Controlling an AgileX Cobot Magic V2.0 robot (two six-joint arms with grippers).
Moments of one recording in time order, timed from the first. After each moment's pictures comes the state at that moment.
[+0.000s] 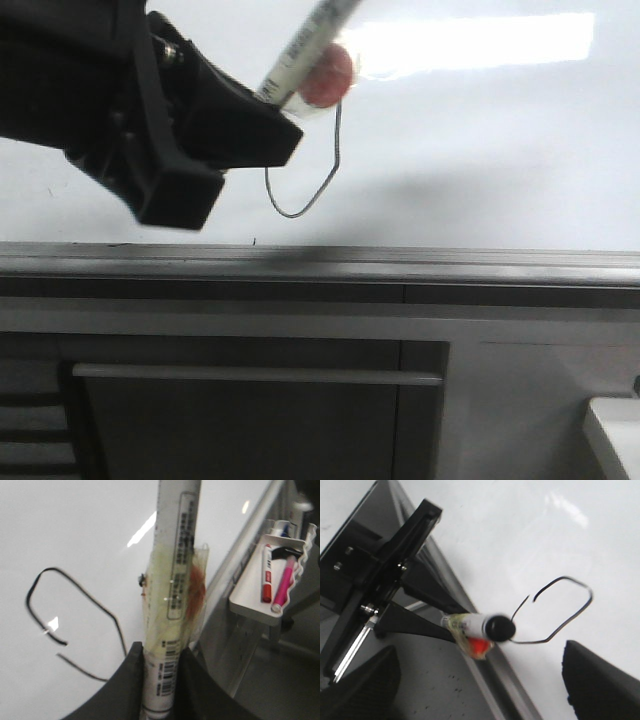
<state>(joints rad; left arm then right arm) -0.78 1.27 -0.58 0.36 -0.26 -0.07 0.56 1.10 -0.94 0.67 0.54 -0.87</state>
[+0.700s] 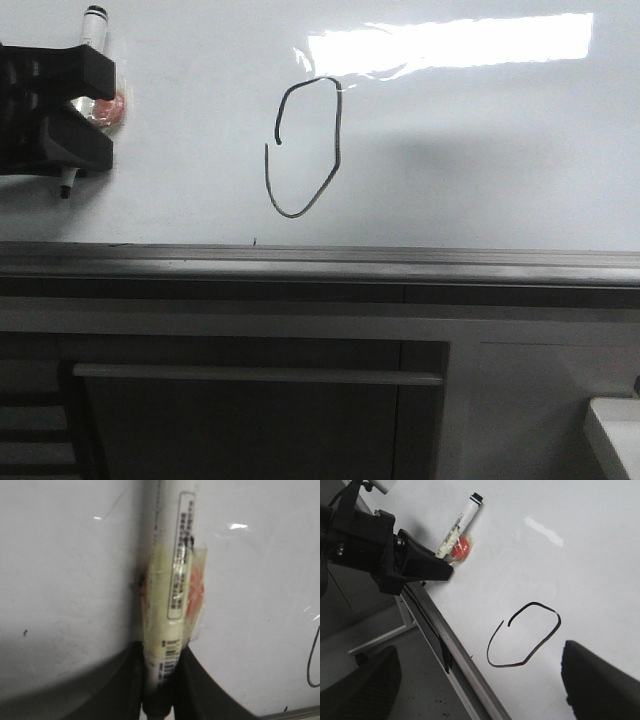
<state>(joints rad) -0.49 1.28 -0.58 -0.30 -0.10 -0.07 0.56 1.10 -0.94 0.69 0.45 -0.87</state>
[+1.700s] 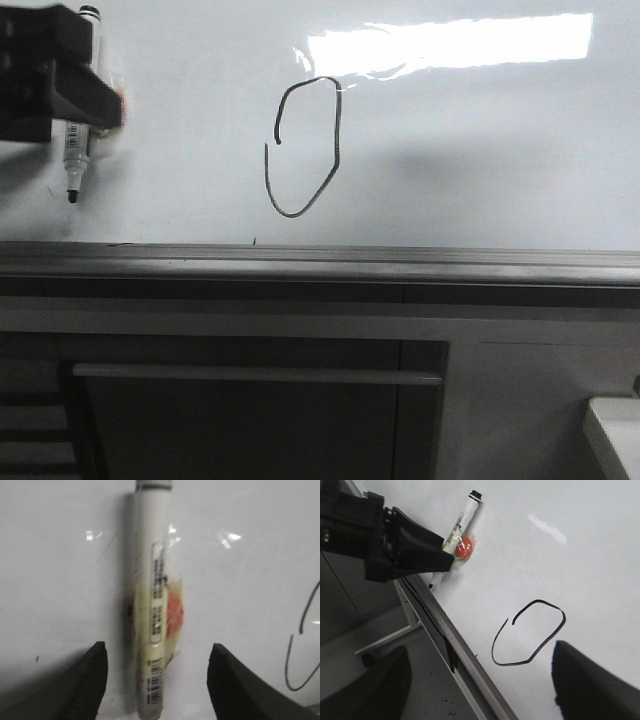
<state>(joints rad) -0.48 1.17 -0.59 -0.21 -0.08 -0.07 0.56 1.10 -0.94 0.69 0.46 -0.85</state>
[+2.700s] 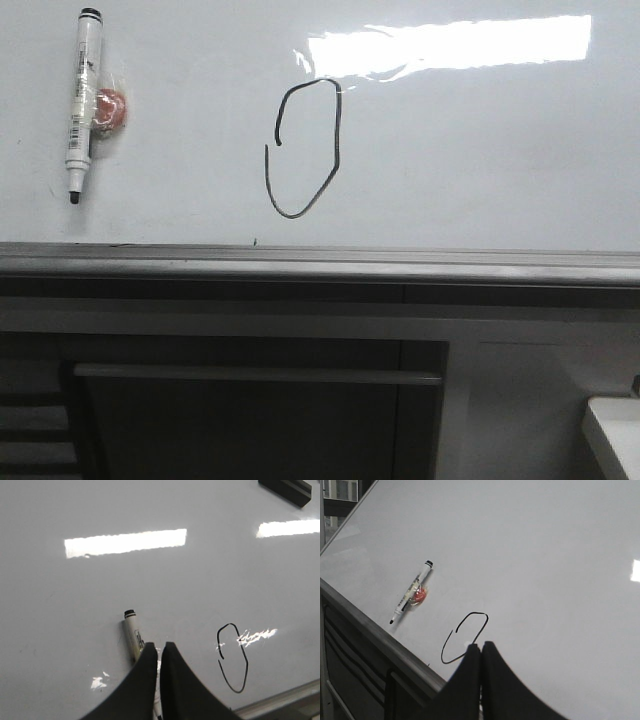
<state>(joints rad) -0.48 0.25 -0.32 0.08 0.10 -0.07 0.56 0.20 -0.31 0.64 0.13 -0.83</state>
